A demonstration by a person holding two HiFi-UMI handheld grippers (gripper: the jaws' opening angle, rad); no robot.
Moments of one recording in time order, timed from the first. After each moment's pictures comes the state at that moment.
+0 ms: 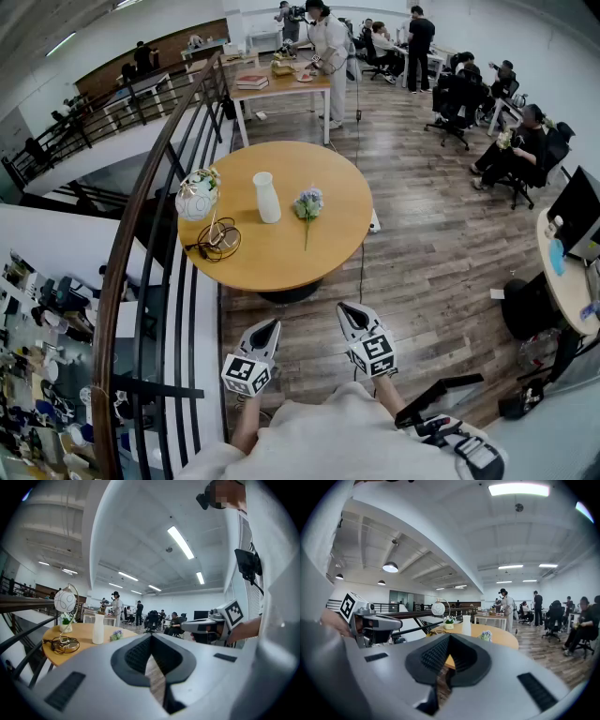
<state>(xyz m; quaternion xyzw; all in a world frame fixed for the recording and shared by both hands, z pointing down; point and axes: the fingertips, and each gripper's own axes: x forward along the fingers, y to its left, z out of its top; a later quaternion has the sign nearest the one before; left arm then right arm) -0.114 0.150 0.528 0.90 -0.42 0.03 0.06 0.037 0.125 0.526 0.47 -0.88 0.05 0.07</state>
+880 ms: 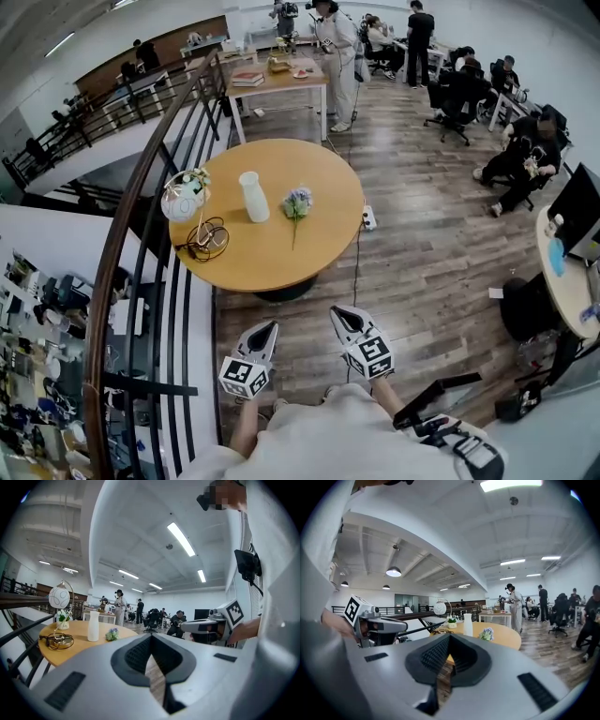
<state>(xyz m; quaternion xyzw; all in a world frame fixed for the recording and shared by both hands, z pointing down) -0.076 0.151 0.532 0.90 -0.43 0.04 0.06 0.062 0.128 0.534 0.43 -0.90 0.07 0.06</state>
